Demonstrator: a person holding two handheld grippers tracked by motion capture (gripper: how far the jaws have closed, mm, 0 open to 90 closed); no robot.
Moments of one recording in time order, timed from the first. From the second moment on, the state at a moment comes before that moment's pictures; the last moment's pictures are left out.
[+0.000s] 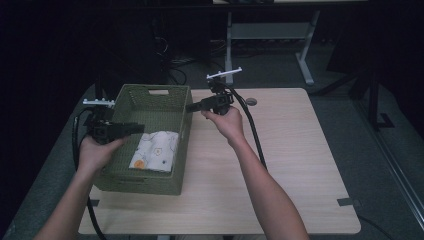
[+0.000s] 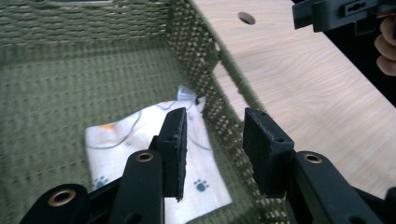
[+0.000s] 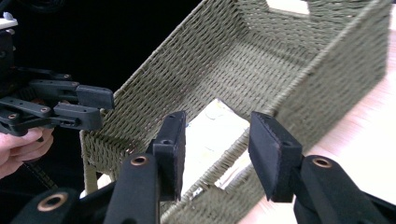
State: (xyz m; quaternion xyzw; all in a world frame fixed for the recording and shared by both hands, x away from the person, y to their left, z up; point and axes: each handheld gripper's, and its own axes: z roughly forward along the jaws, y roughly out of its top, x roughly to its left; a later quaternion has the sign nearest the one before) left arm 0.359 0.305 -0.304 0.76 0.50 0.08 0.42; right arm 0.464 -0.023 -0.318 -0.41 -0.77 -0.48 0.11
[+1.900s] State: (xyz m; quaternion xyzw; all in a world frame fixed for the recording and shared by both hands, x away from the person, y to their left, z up) left arm 0.351 0.165 -0.303 0.80 0.41 0.04 0.44; right arm 0.414 -0.214 -0.353 -0.50 -0.70 -0.51 0.08
